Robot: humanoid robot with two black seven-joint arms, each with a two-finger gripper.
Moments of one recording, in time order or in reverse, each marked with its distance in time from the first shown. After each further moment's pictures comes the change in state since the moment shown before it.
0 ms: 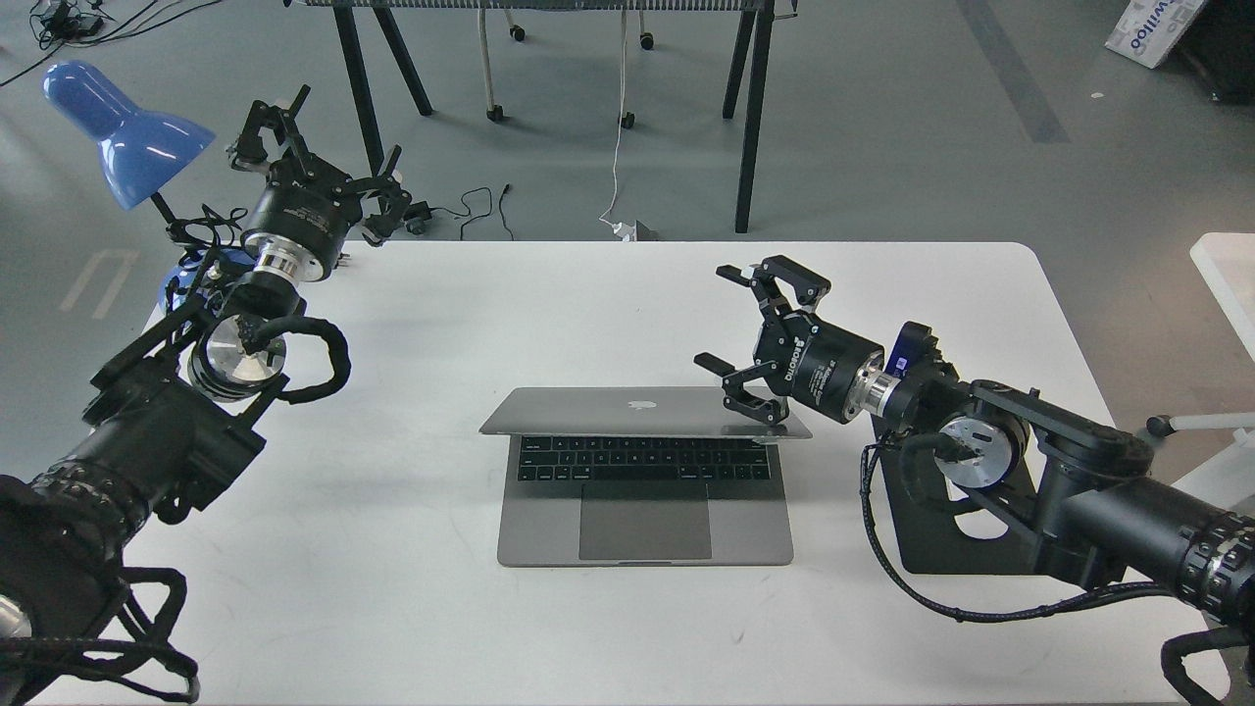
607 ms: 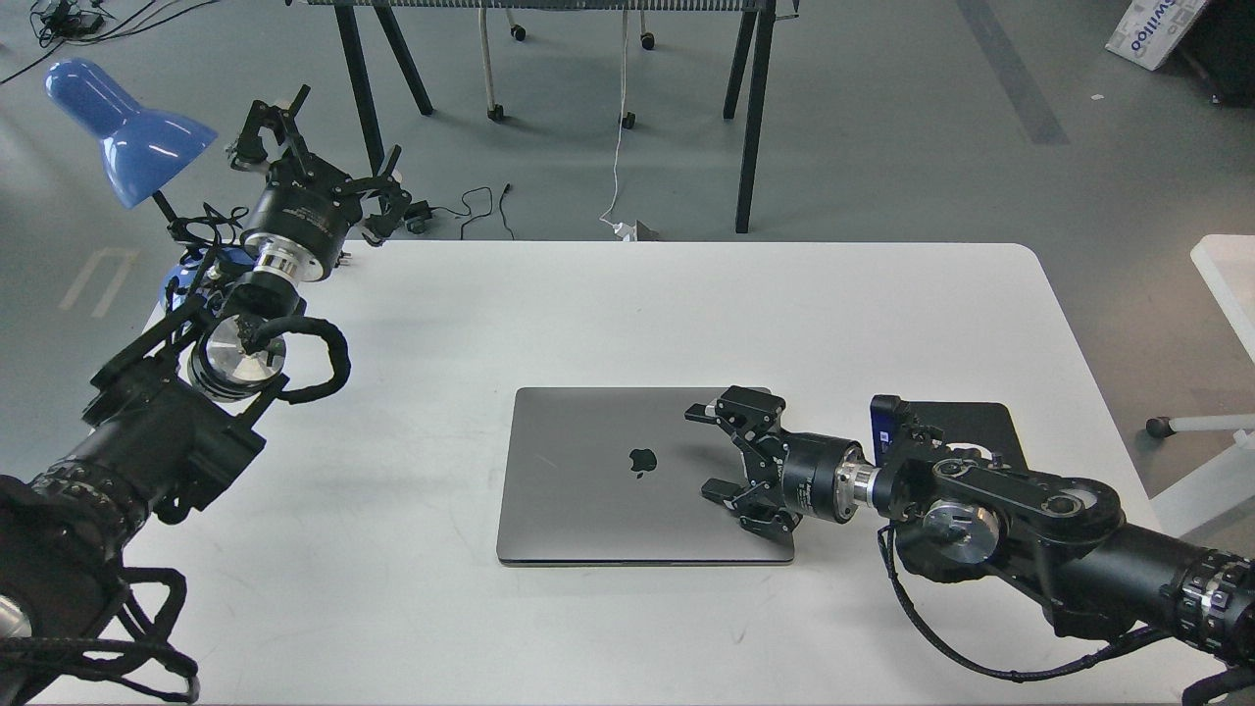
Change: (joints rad) left arm 0.000 0.000 0.000 0.000 0.000 0.000 0.000; right arm -0.041 0.002 -0.185 0.005 -0.247 -0.077 -0.004
